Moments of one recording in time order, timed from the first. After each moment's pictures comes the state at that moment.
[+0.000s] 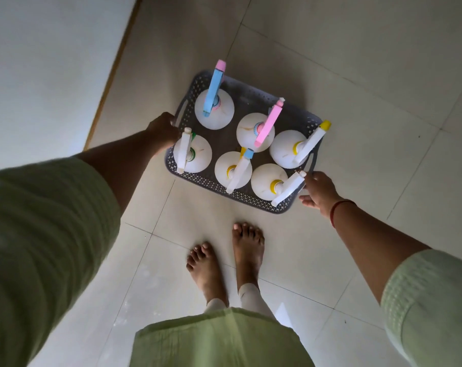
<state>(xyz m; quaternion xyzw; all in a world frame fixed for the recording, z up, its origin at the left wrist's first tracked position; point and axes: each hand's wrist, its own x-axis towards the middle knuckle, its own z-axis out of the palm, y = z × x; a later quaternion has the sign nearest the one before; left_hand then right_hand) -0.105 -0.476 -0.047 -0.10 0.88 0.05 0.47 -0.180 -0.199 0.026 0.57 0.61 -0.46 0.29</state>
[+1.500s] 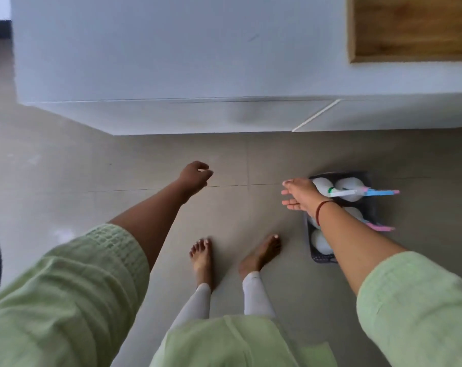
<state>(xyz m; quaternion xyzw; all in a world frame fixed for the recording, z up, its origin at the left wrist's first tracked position) -0.017 -0.758 0.254 -0.56 0.57 0.57 0.22 -0.194 -0.557 0.243 0.11 0.78 -0.25 0.56</state>
